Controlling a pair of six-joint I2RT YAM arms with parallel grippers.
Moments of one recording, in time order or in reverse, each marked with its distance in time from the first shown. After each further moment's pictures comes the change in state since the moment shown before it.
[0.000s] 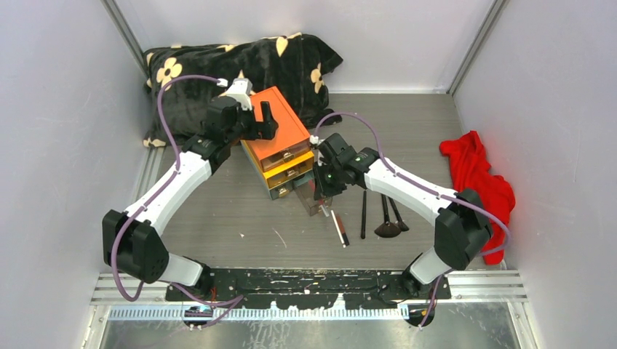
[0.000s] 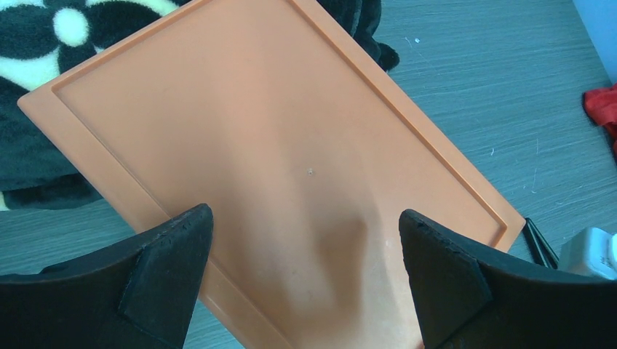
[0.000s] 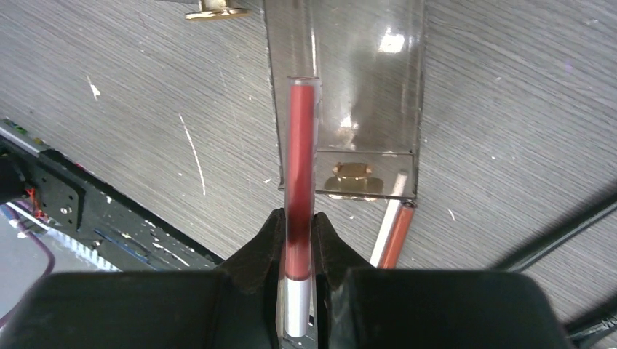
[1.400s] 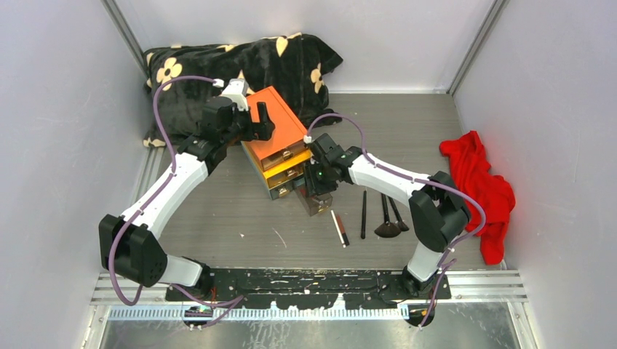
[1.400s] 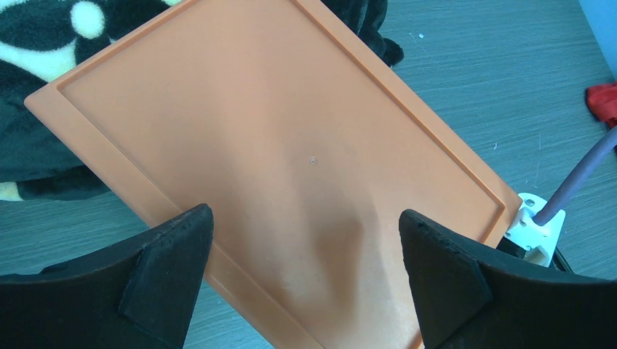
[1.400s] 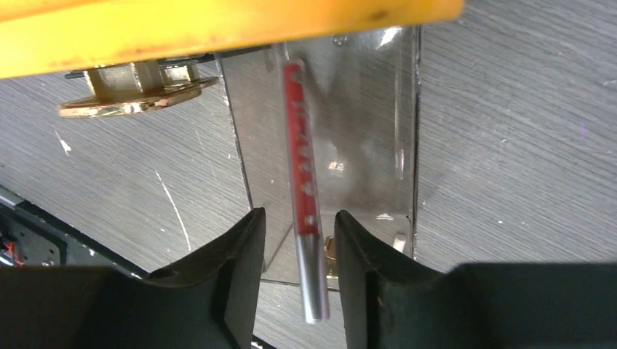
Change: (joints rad) left arm 0.021 -0.028 -0.004 -0.035 0.016 0.008; right arm -0.014 0.179 0.033 0.133 0.010 0.032
